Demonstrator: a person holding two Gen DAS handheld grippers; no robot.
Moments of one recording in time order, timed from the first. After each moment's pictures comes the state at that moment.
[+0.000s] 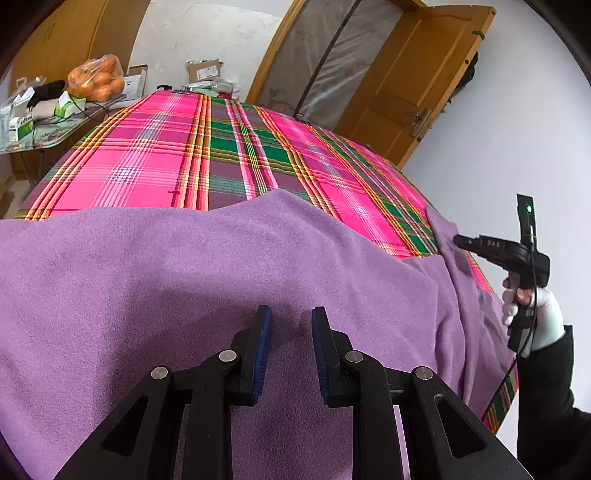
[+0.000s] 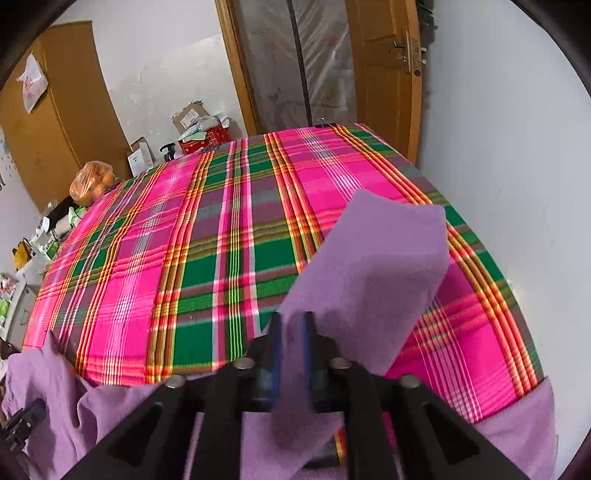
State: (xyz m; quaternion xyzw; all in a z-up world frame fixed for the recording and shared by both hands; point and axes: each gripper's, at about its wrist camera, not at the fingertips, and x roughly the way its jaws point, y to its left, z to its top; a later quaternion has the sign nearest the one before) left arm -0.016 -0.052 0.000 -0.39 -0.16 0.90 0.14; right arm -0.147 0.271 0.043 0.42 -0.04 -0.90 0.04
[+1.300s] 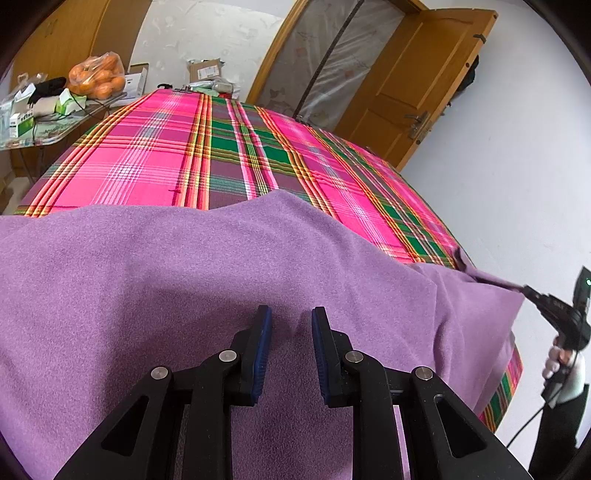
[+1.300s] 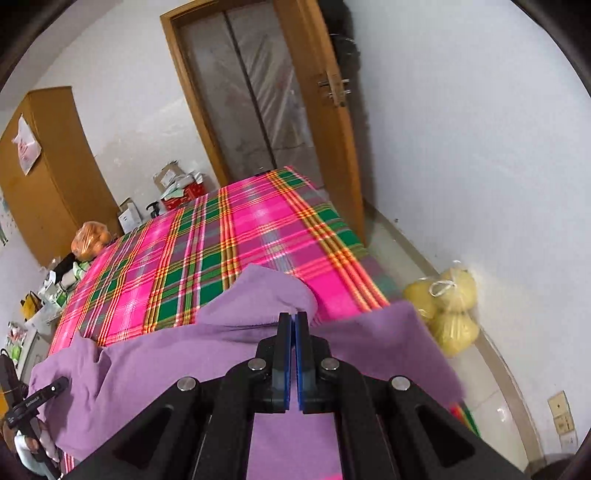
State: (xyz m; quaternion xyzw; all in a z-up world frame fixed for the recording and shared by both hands) left arm -0.016 -0.056 -0.001 -0.38 -0.17 0.90 0.14; right arm -0.004 0.409 0.078 0.34 -0.13 -0.93 0.00
